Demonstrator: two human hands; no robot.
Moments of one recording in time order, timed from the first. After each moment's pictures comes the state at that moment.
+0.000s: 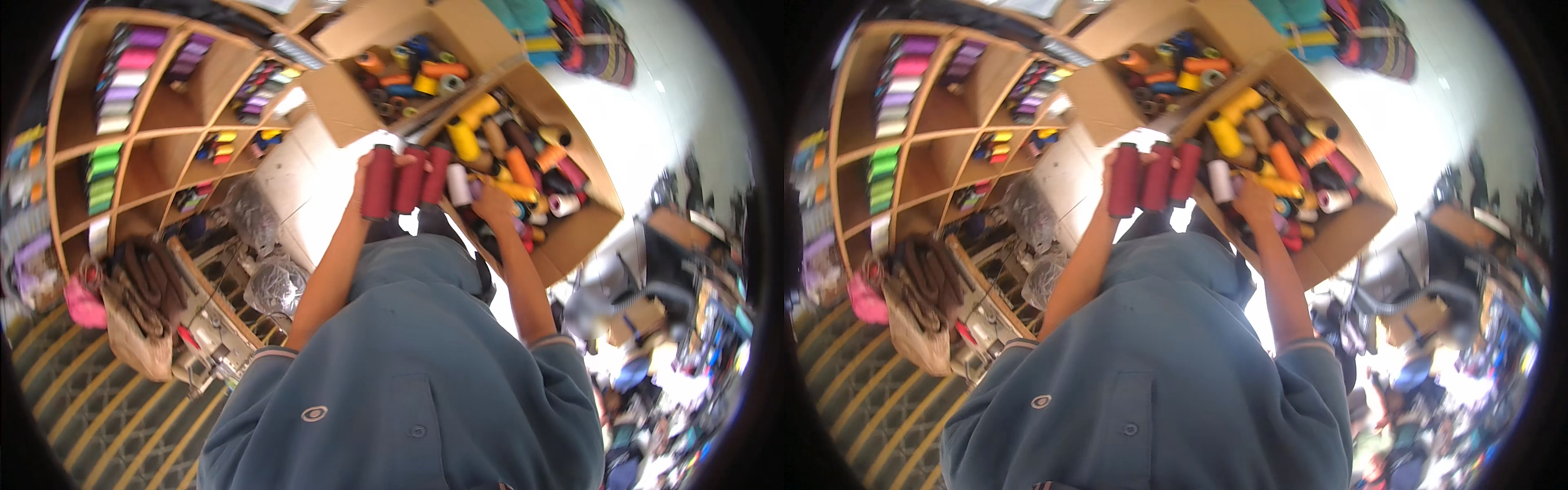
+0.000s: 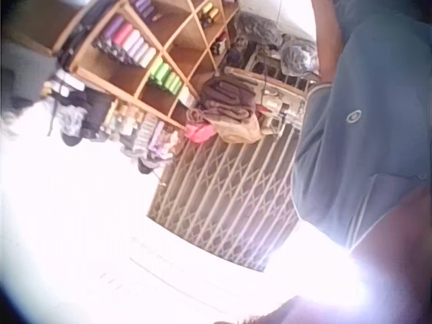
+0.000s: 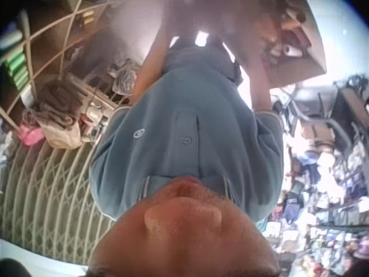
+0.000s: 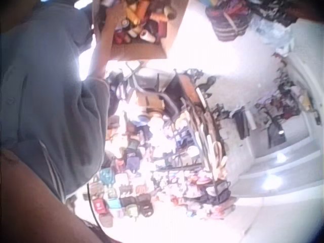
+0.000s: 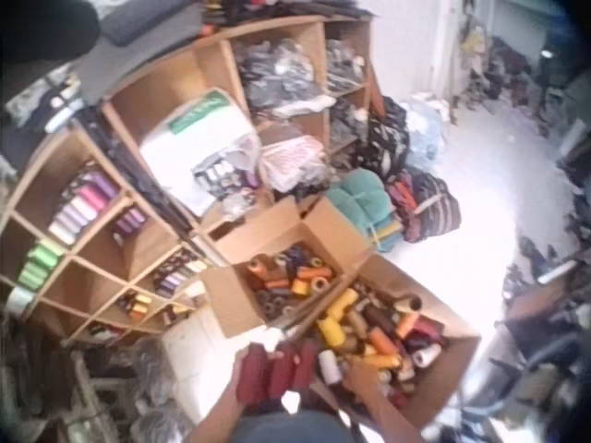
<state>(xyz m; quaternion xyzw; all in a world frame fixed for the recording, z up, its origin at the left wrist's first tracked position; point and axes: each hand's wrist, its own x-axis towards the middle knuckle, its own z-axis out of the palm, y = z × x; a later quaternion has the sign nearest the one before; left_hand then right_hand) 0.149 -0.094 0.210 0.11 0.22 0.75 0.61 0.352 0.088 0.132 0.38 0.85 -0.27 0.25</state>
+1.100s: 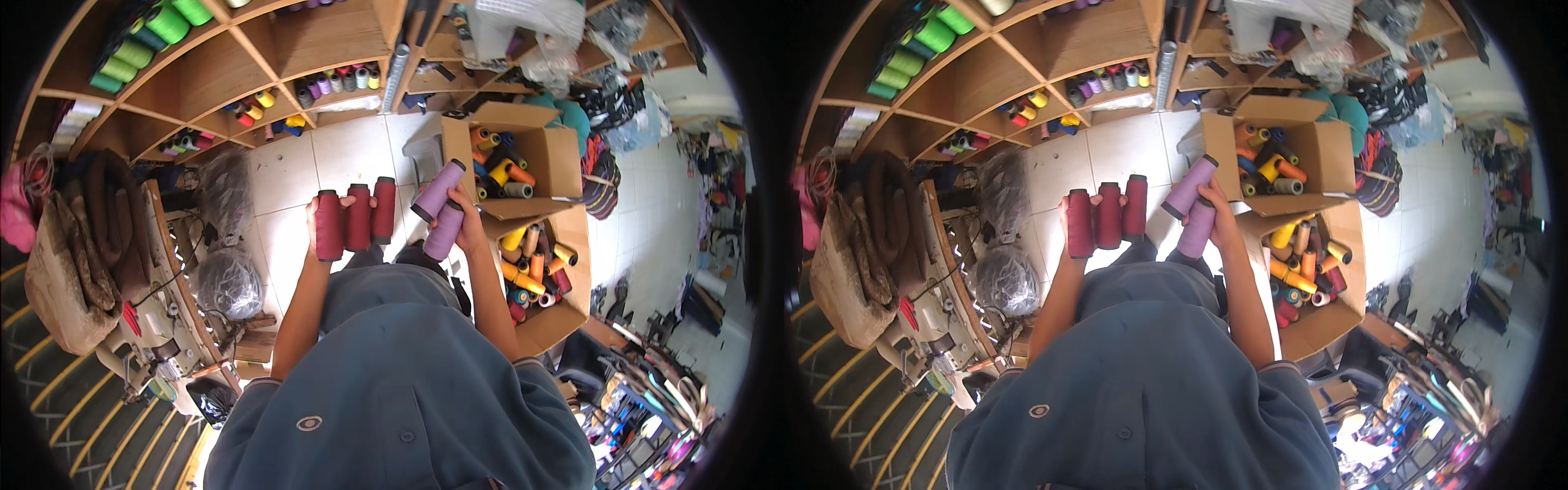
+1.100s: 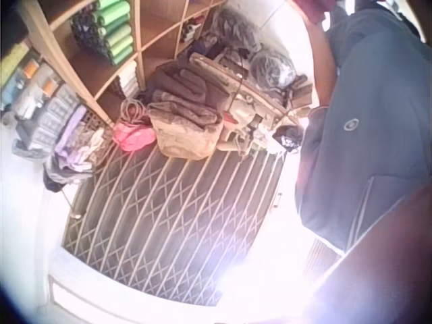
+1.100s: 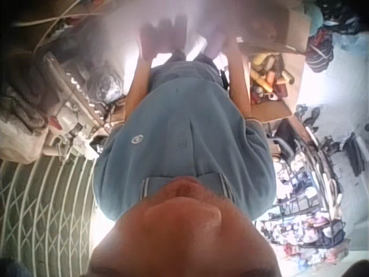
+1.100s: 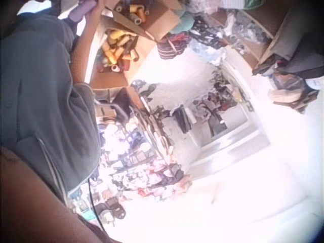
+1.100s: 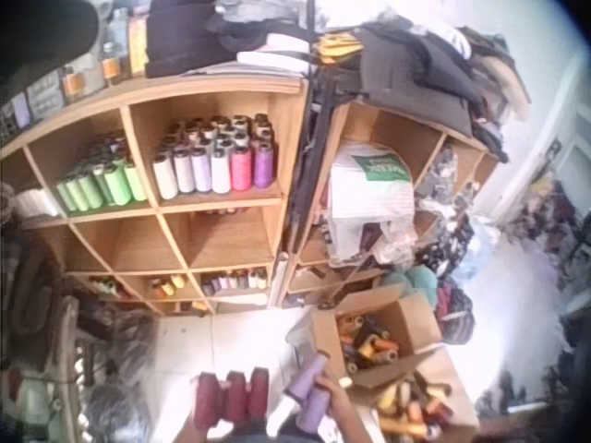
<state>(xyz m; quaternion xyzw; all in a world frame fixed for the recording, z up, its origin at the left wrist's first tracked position) 0.022 -0.374 0.191 0.06 0.18 0.92 0.34 0.084 -0.100 0.250 0.20 0.38 -0.90 0.10</state>
